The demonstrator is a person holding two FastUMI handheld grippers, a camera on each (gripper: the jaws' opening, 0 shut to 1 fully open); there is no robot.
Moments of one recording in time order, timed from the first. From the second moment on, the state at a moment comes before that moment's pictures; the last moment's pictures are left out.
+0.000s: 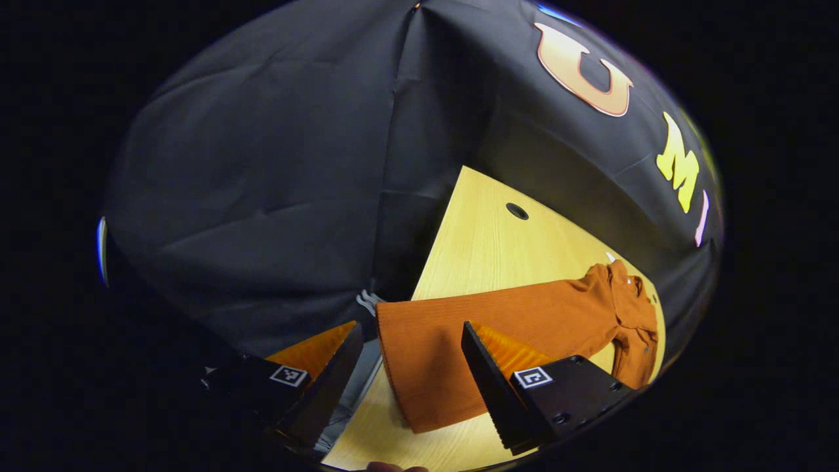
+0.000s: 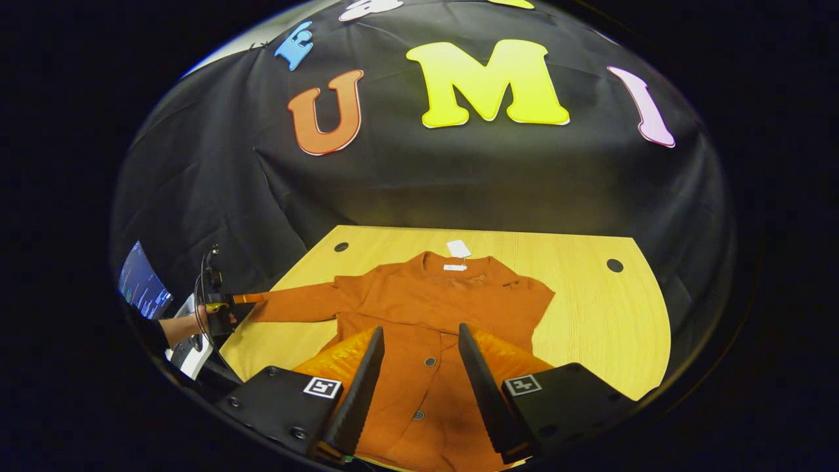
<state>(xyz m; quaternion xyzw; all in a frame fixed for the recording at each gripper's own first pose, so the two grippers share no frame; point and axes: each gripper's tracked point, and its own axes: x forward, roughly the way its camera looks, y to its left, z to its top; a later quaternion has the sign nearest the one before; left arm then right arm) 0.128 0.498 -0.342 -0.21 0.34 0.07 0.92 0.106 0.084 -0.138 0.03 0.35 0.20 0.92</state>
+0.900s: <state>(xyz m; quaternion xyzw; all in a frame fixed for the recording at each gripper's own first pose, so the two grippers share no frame) 0.169 0.390 -0.202 -0.16 0.34 0.04 0.93 0.076 0.047 -0.137 0.11 0.33 0.20 0.91</state>
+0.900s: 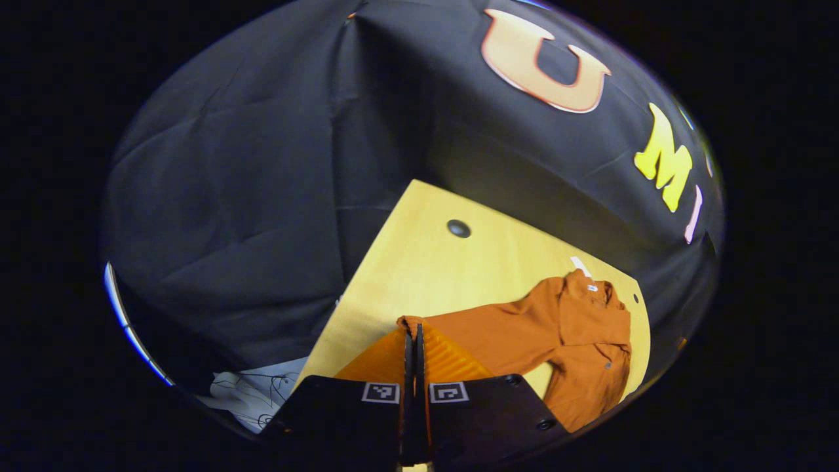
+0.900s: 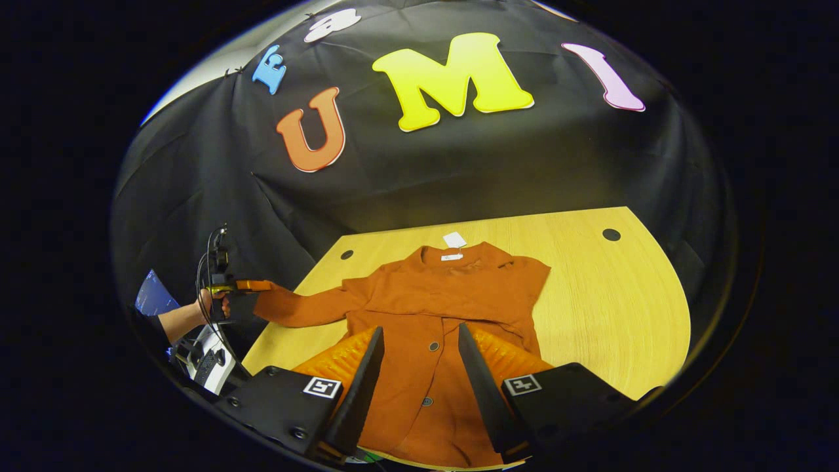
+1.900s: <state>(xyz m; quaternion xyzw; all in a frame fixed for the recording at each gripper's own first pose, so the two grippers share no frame) 0.289 -0.193 -0.215 -0.02 0.40 -0.26 0.88 -0.020 -0.199 -0.100 0.09 0.25 0.05 0.96</state>
